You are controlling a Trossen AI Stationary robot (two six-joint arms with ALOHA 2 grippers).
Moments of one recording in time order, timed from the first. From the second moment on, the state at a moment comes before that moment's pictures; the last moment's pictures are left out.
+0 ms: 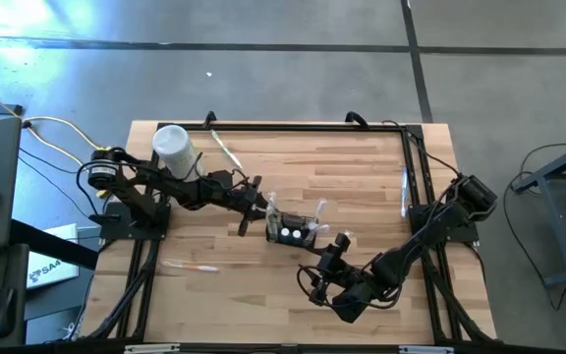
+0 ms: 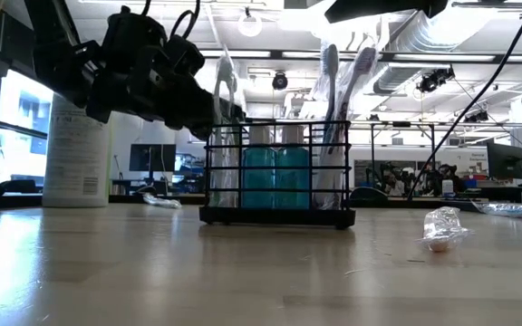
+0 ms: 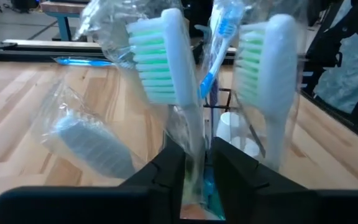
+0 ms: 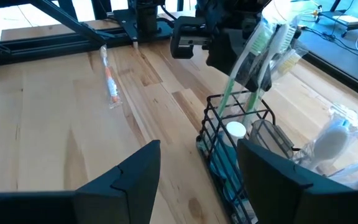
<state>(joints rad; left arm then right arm) 0.14 1.59 0.48 0.98 0.36 -0.02 0.67 1.74 1.24 -0.34 0.97 0.73</state>
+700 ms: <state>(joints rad) 0.13 1.59 0.48 1.00 0.36 -0.08 0.67 1.74 1.24 -0.34 0.97 0.73</state>
